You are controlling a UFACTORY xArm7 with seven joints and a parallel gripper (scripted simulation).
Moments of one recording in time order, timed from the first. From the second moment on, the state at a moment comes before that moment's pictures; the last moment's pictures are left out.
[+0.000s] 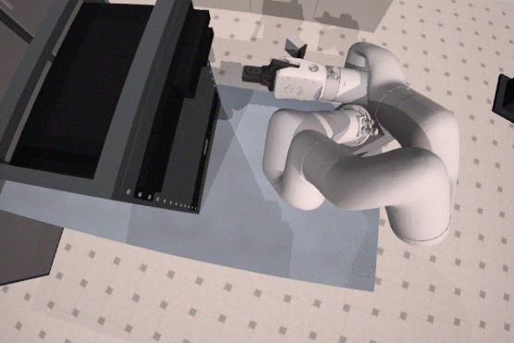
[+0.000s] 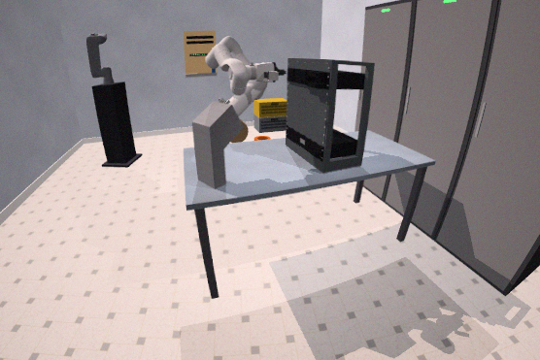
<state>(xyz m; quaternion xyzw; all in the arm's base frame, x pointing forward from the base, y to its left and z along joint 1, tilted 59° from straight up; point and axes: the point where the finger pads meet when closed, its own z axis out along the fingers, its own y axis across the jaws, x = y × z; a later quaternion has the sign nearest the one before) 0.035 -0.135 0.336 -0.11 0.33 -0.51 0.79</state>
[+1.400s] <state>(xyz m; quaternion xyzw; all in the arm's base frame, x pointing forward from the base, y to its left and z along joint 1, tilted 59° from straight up) 0.093 -0.147 0.404 -0.11 0.33 -0.51 0.79</state>
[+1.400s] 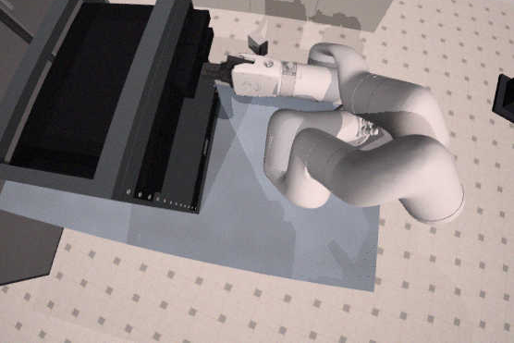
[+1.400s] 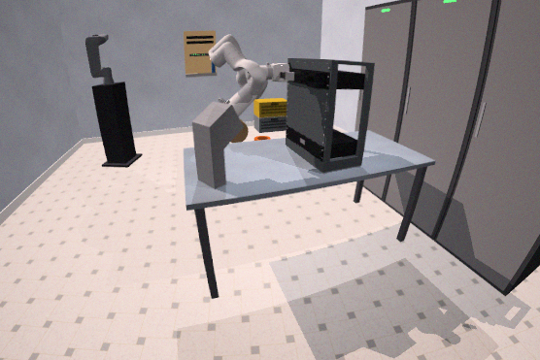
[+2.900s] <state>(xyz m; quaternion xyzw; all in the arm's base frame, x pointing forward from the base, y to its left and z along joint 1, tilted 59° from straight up) 0.111 -0.155 0.428 -0.11 0.33 -0.51 0.79</state>
